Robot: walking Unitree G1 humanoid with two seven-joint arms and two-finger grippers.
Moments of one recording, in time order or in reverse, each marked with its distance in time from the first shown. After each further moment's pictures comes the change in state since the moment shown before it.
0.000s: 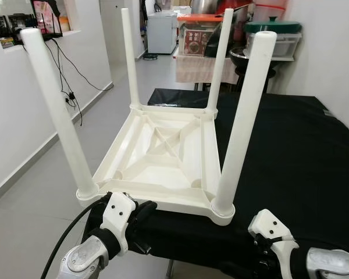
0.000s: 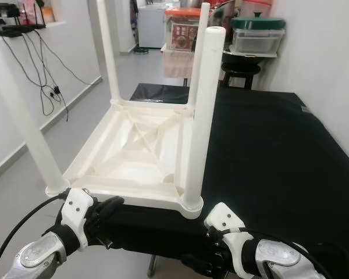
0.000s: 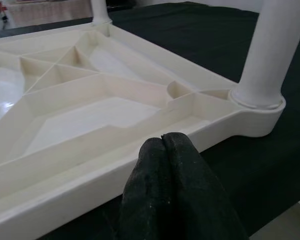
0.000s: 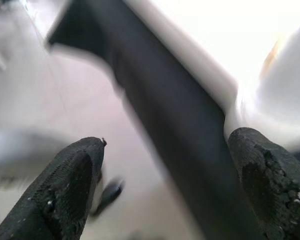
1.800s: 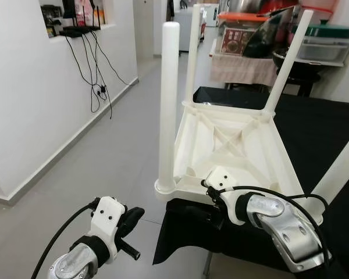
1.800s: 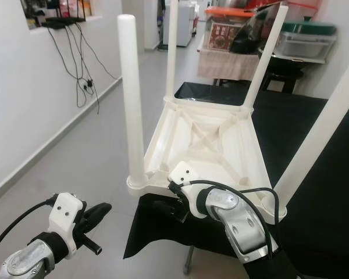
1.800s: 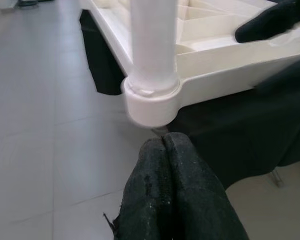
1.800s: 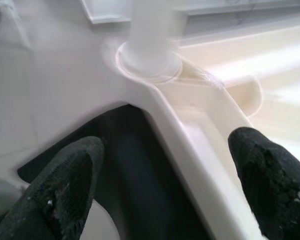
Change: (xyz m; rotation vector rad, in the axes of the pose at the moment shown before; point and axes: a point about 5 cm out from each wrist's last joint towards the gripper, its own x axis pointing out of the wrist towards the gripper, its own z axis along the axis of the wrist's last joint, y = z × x) left arm -0.011 0.004 -0.003 -0.014 0.075 0.058; right arm 0.075 -0.059 0.031 -0.130 0.028 -0.168
